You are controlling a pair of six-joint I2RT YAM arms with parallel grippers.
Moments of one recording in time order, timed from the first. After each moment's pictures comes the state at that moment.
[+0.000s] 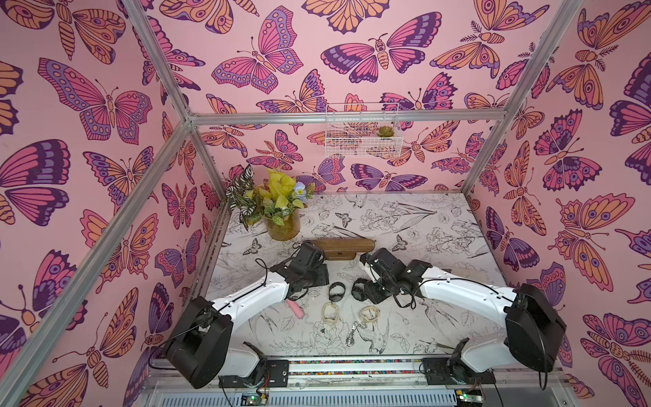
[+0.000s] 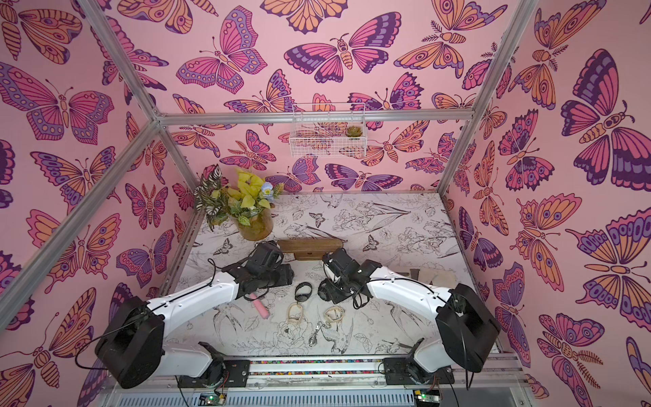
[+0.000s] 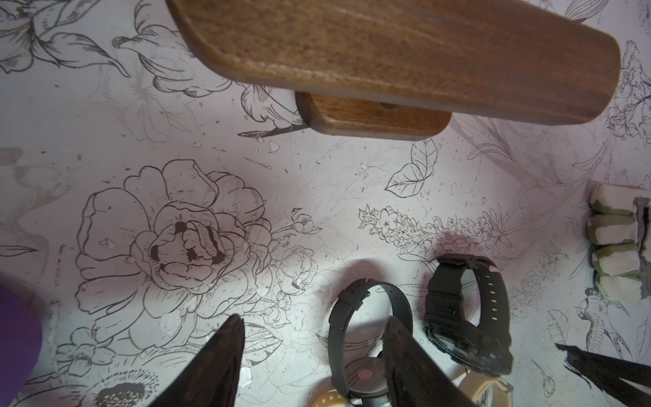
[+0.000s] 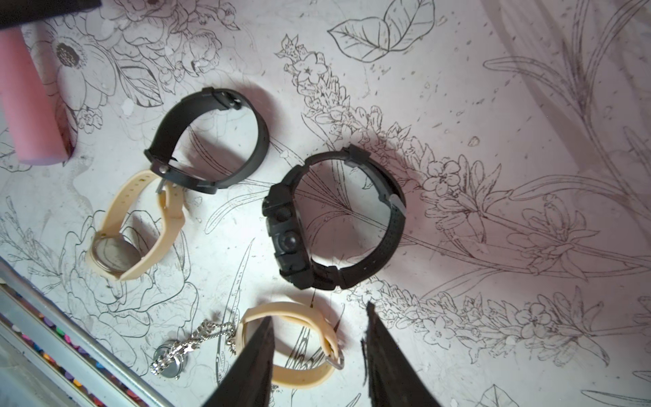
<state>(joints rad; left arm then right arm) -0.60 1.38 0.79 -0.37 -0.01 -0.66 0.82 1.47 0.94 -0.61 -0.05 0.30</state>
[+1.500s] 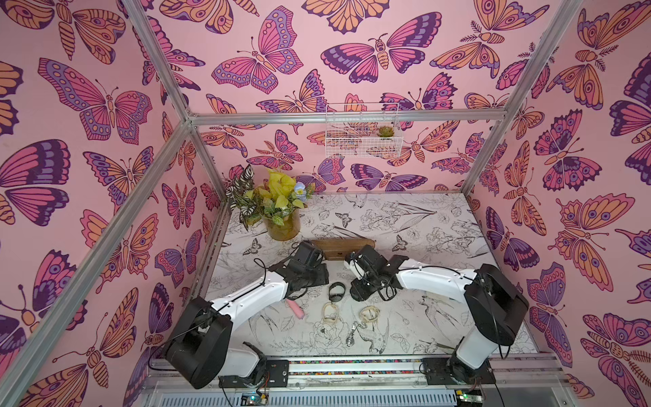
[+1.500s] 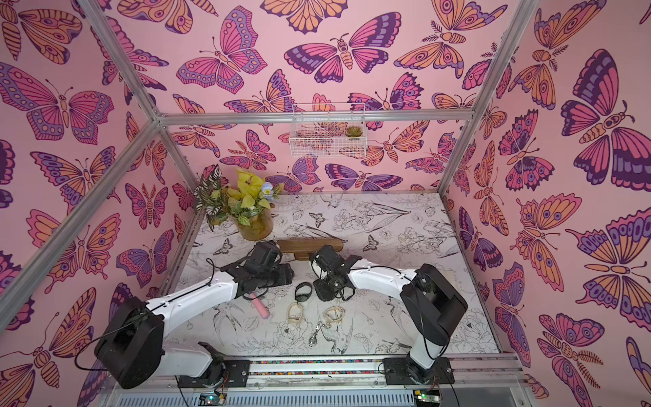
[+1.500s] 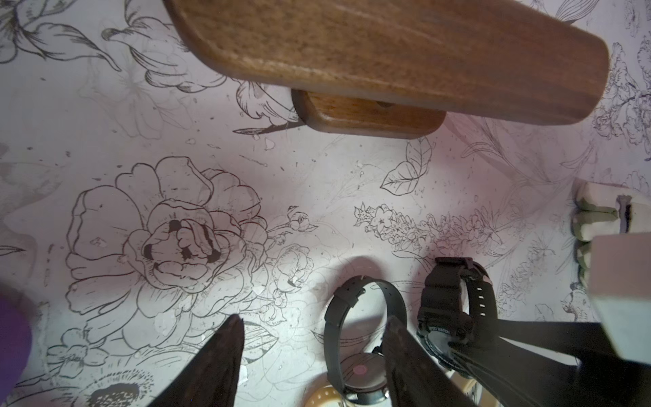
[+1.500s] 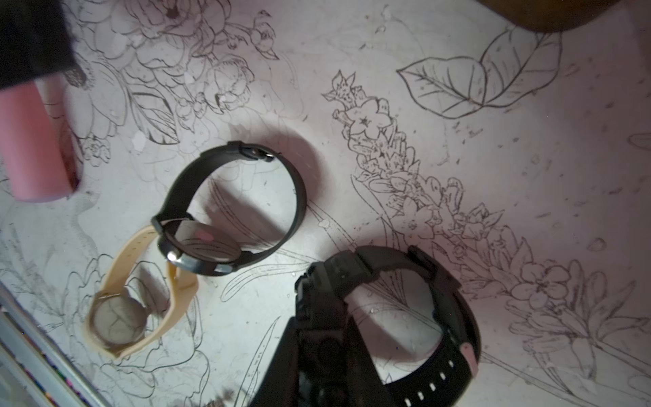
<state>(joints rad) -0.58 1.38 0.79 -0.37 0.03 -0.65 0.82 1.68 1.03 -0.49 -0.16 0.26</state>
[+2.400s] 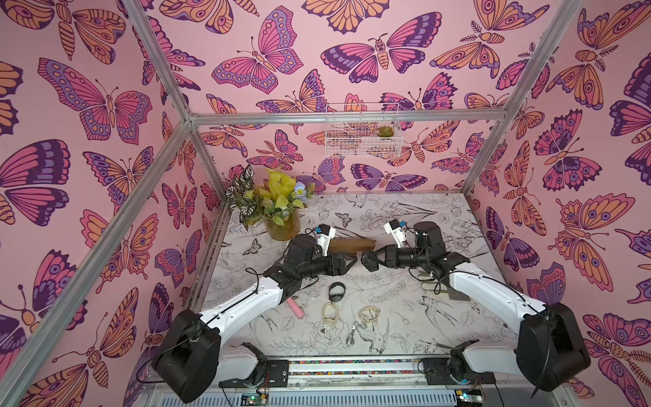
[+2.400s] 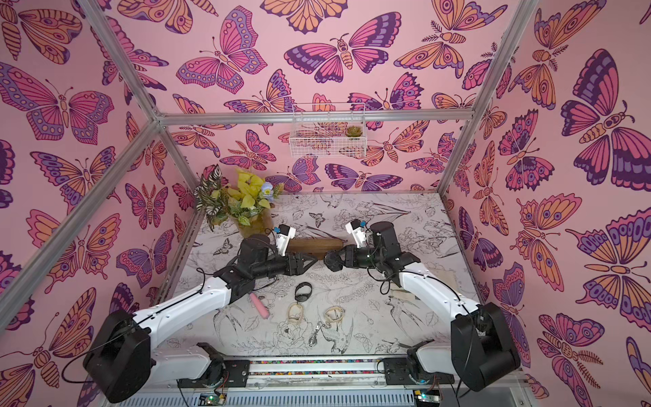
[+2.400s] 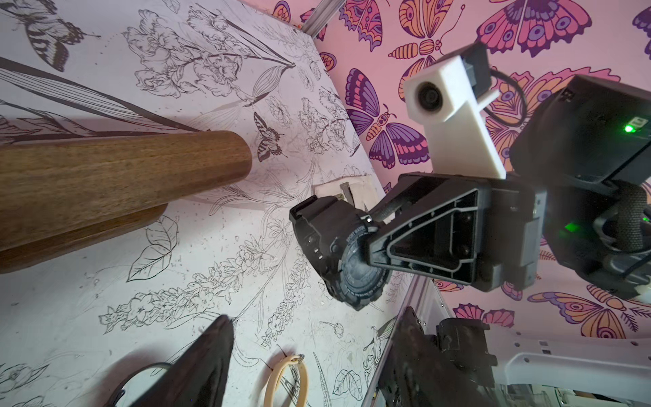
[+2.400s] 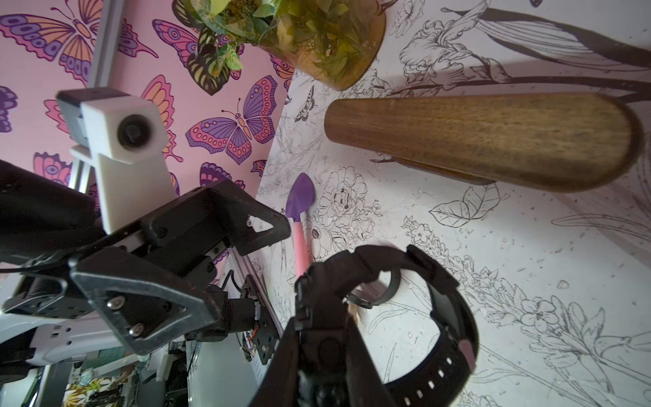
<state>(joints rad) -0.60 1.31 0.76 0.12 0.49 -0.64 0.40 1.33 0.82 -0.09 -0.77 0.62</state>
